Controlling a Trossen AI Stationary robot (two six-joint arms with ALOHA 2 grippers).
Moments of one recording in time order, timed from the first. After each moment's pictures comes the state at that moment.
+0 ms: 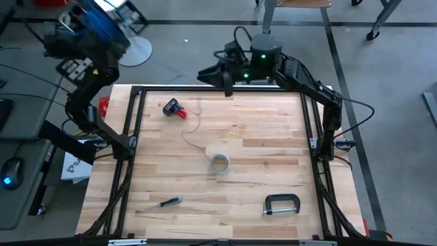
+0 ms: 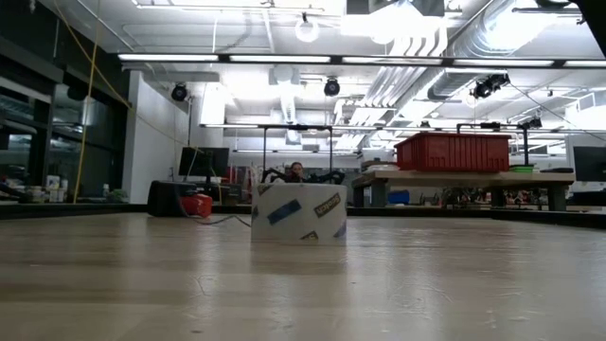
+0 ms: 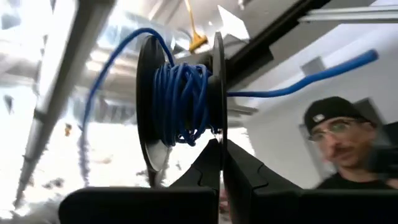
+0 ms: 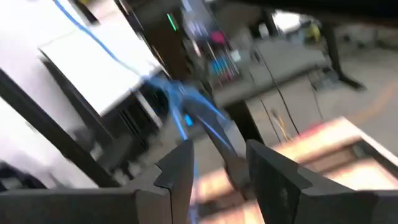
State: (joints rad) left arm 0.33 1.55 2.27 0.53 0.79 -0.77; right arm -0.24 1.88 2.36 -0.57 -0.30 0.45
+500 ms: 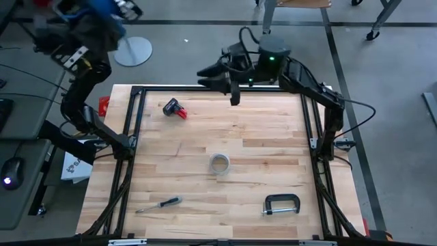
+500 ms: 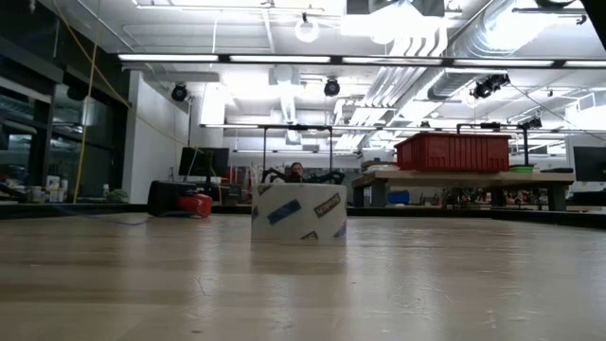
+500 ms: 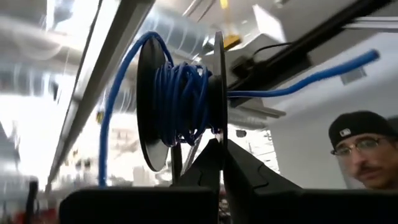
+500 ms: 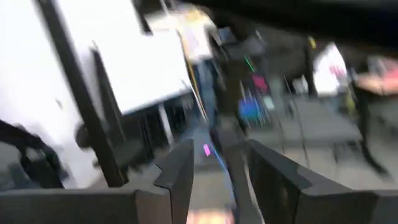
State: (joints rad) left arm 0.40 1.53 2.27 0.41 0.72 -0.79; right arm -0.20 1.87 2.36 -0.38 -0.37 0.23
